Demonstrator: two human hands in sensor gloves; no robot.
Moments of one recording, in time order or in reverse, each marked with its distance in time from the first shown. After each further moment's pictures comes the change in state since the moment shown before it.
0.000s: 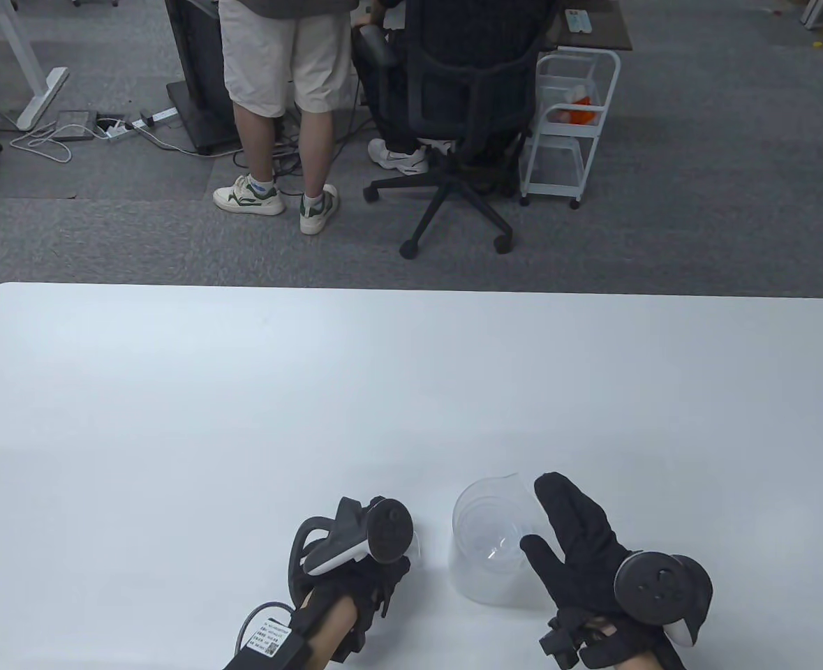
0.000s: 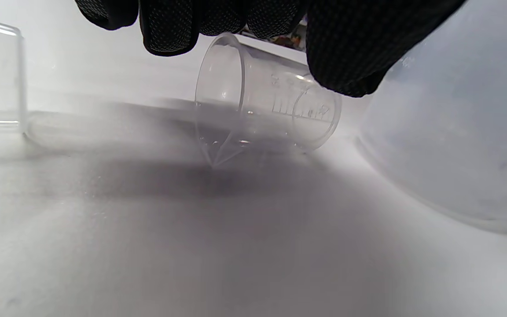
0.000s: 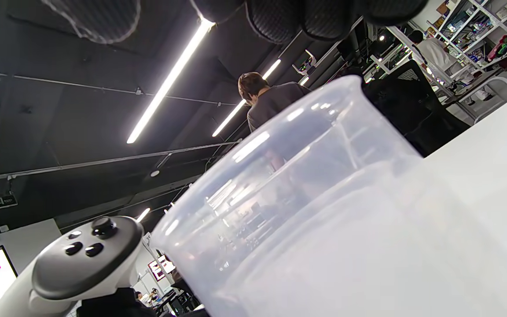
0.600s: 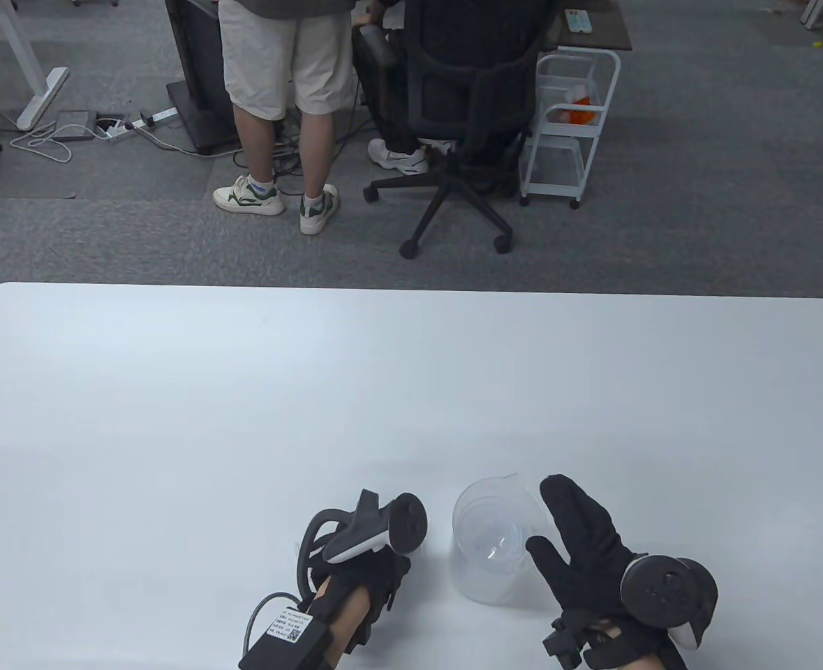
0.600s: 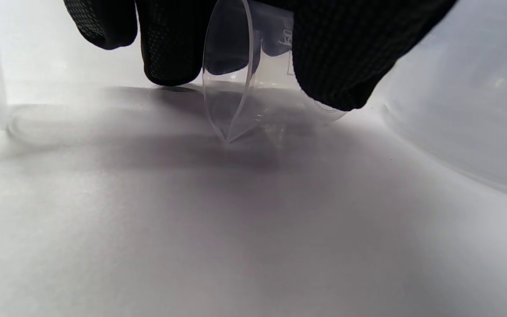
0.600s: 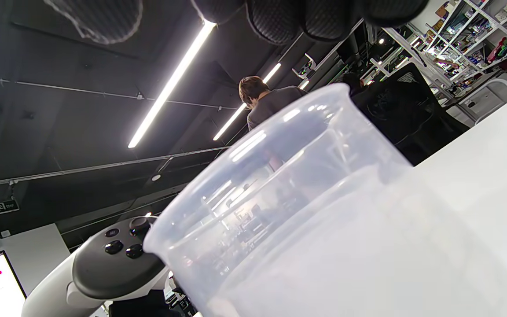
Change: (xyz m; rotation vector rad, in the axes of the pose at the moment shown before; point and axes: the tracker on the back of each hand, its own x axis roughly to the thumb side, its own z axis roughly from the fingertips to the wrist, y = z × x) left_hand 0.008 -0.004 -0.017 -0.060 0.037 -0.075; right_hand -0.001 -0.003 0.004 -0.014 -0.003 -0.005
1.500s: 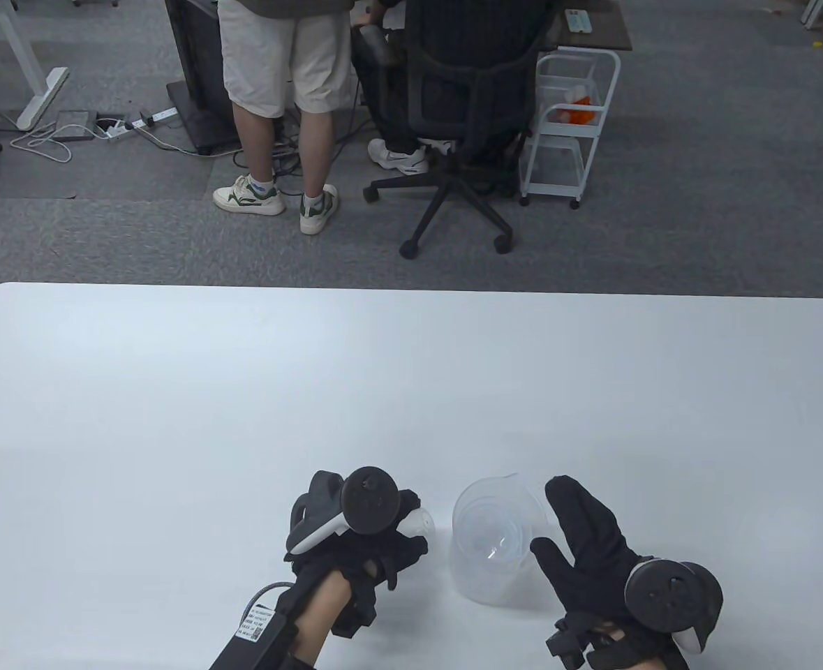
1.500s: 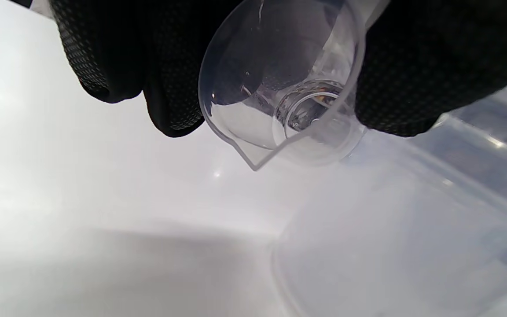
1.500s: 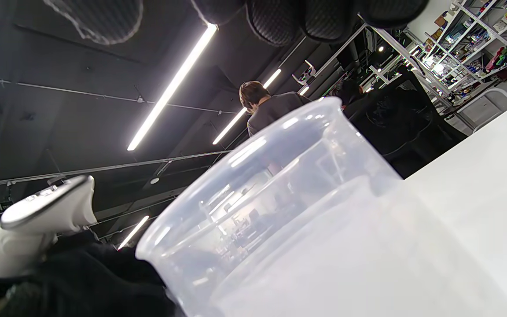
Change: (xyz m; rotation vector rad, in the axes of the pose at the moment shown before) left_hand -0.011 0.063 0.040 0.230 -0.147 0.266; right_hand -0.002 -0.003 0.004 -0.018 -0.002 0.016
